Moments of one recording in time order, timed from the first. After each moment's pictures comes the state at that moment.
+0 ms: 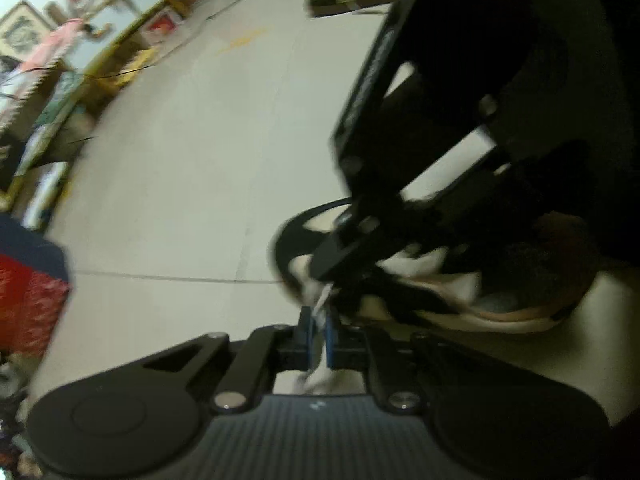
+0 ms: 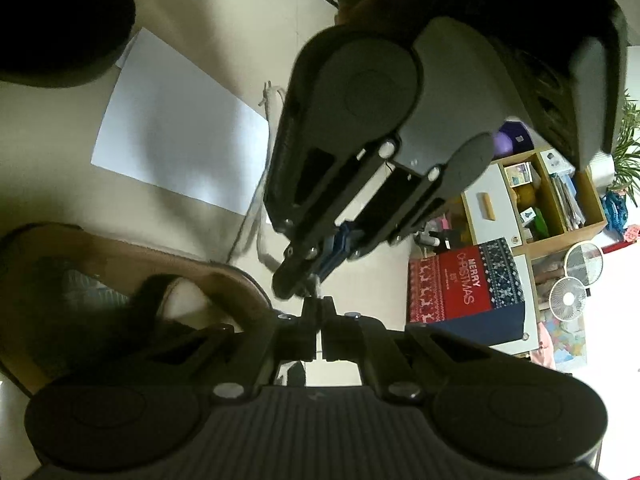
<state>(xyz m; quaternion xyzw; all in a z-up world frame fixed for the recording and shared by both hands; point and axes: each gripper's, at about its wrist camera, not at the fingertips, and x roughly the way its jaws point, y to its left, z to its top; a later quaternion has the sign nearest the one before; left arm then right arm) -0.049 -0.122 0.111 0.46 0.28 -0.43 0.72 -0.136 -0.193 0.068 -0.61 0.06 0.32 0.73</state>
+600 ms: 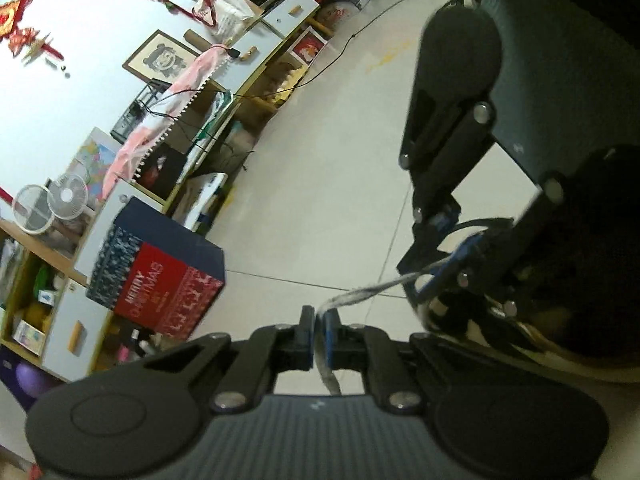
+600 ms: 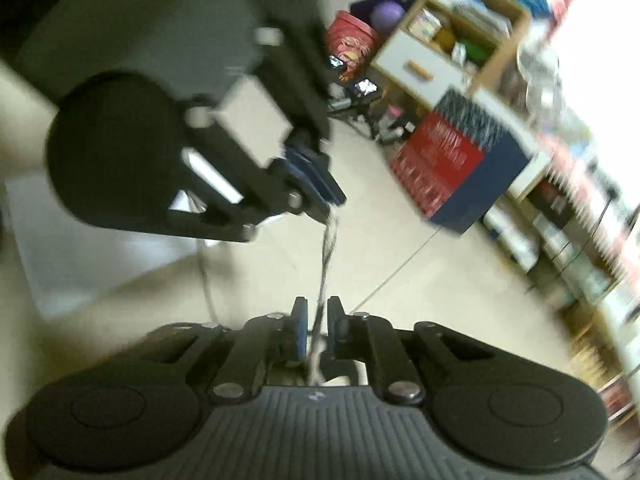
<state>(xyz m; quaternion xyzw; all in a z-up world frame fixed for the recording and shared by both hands) -0.093 -0.143 0.094 0.48 0.16 -0.24 0.83 -0.085 -0.202 0.083 -0.30 0.23 0.27 0.88</state>
